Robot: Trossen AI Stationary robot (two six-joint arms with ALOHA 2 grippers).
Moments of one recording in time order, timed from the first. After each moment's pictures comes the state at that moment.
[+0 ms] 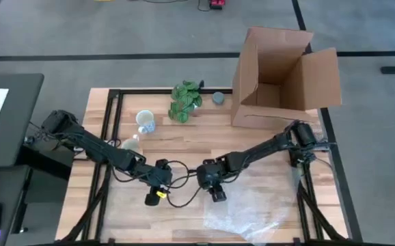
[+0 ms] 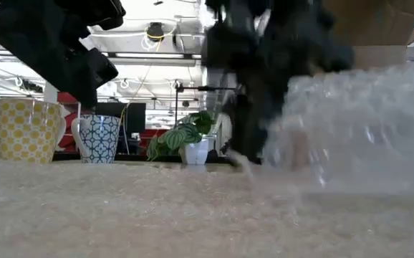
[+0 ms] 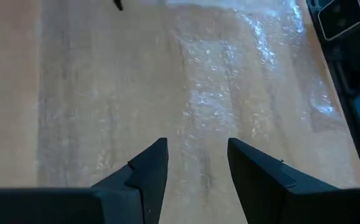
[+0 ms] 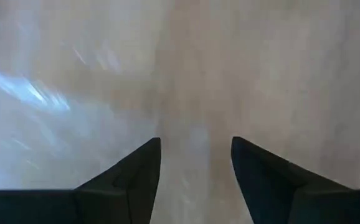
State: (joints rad) left arm -0.43 1.39 0.78 -0.28 -0.04 -0.35; right arm 0.25 2.02 1.30 -0.38 -0.17 0.05
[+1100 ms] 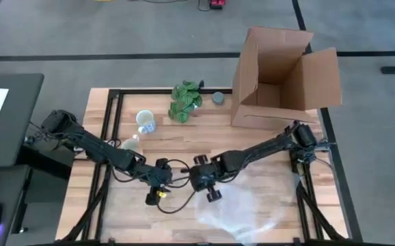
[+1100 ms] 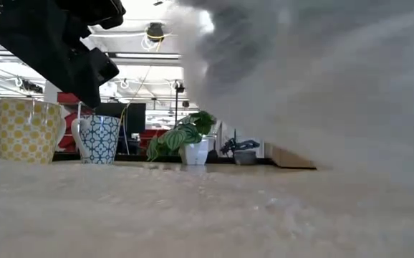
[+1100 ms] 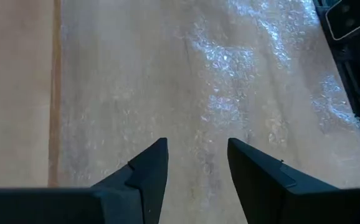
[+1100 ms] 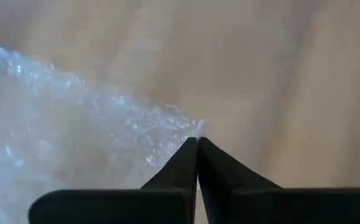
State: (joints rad) left arm -0.43 1.39 0.78 -0.28 -0.08 -0.34; right arm 0.28 2.00 1.66 -0.72 0.14 -0.10
